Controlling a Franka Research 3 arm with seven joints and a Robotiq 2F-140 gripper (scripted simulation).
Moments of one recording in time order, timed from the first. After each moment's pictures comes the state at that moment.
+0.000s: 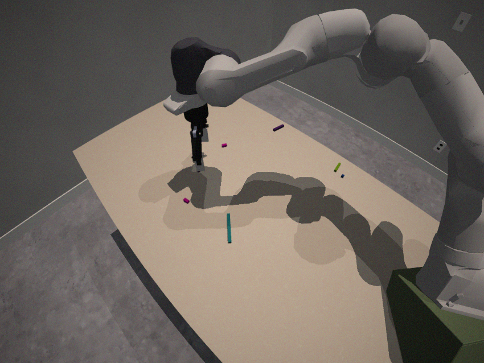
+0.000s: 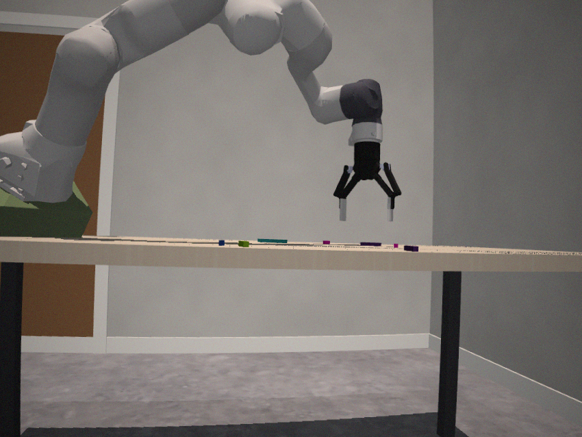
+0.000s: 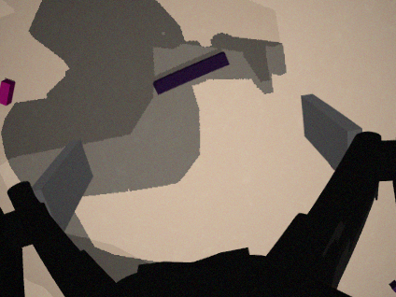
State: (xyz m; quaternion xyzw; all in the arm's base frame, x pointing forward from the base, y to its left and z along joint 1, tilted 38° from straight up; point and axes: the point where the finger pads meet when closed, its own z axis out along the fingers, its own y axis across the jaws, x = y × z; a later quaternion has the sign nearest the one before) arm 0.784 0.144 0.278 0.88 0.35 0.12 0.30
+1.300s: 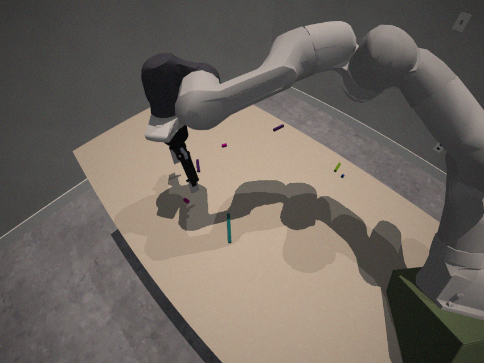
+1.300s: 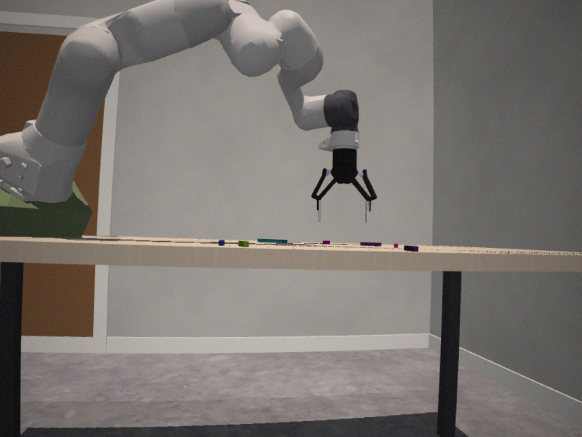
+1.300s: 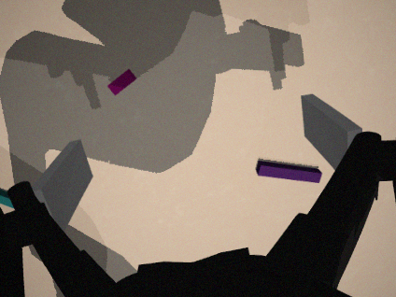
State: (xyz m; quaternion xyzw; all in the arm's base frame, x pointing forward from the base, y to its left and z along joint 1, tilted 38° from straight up) arm 0.769 0.233 0.217 0.74 0.58 0.03 0.32
